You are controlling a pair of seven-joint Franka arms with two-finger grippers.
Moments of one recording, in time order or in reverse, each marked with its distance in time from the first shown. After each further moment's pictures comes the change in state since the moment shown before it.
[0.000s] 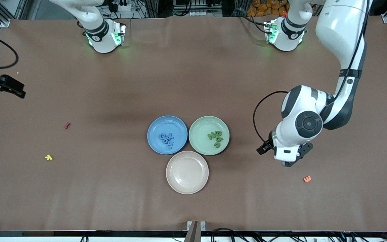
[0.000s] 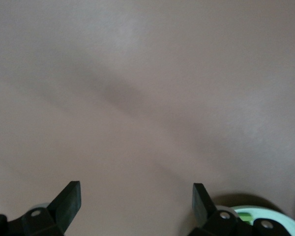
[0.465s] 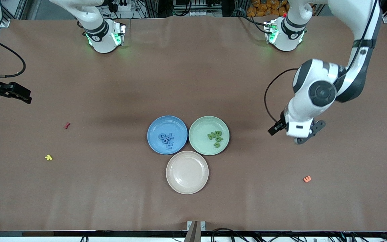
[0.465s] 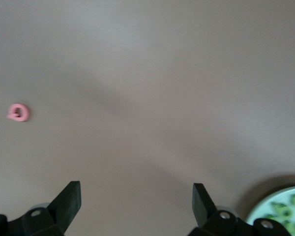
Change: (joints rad) left arm 0.061 -0.312 -0.004 -0.416 0.002 0.130 0.059; right arm 0.001 -0.001 -0.007 -0.046 0.000 0.044 0.006
